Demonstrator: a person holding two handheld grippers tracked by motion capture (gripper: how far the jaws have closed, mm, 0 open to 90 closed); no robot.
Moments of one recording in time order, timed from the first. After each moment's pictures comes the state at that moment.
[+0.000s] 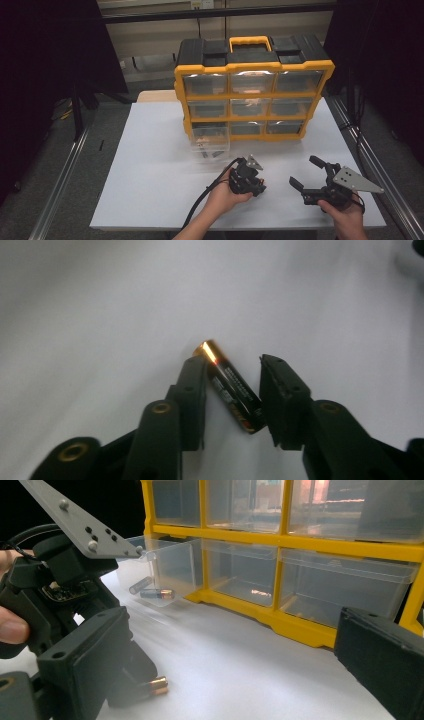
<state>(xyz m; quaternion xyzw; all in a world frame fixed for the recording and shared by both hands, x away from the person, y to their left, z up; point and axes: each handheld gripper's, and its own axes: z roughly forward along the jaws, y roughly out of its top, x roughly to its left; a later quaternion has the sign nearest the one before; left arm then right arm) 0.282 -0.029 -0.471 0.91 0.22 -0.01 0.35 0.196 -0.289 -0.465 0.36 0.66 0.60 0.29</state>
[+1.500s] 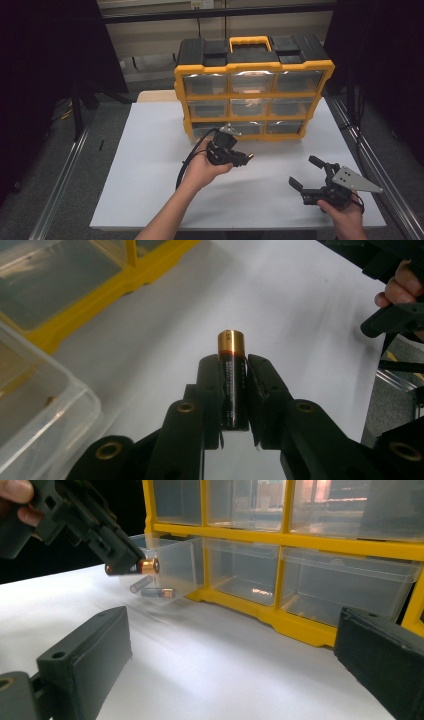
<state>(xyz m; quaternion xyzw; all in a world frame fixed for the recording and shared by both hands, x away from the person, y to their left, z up) 0.324 0.020 -0.383 0.89 0.26 -0.03 0.39 0.197 -0.288 -0.466 0.36 0.66 0.60 0.29</state>
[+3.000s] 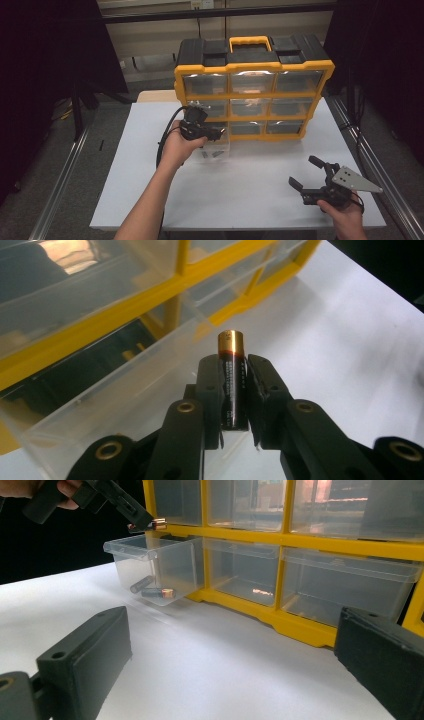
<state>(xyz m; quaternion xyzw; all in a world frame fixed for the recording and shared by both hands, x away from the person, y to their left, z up) 0.378 0.079 -0.361 0.85 0.36 0.02 0.39 0.197 -0.288 -0.466 0.36 0.66 0.60 0.29</state>
